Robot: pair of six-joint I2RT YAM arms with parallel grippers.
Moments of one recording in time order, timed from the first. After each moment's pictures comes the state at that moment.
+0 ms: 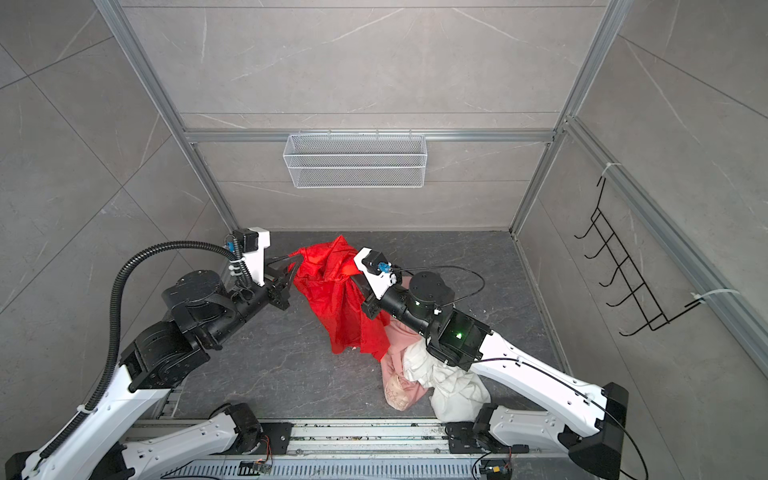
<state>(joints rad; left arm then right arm) -0.84 0.89 1.31 -0.54 -0.29 -0.16 0.97 1.15 1.16 0.04 0.05 -0.14</state>
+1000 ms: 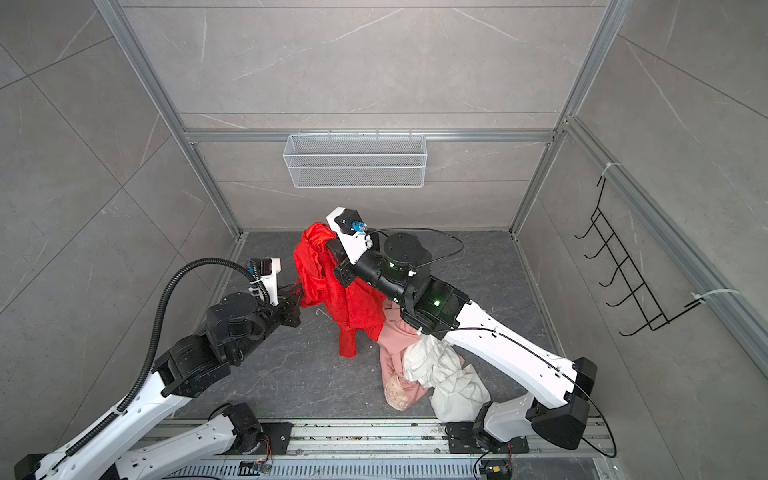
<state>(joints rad) -0.84 0.80 1.01 -0.51 -0.36 -0.41 0.97 1.41 1.56 -0.07 0.06 -0.12</state>
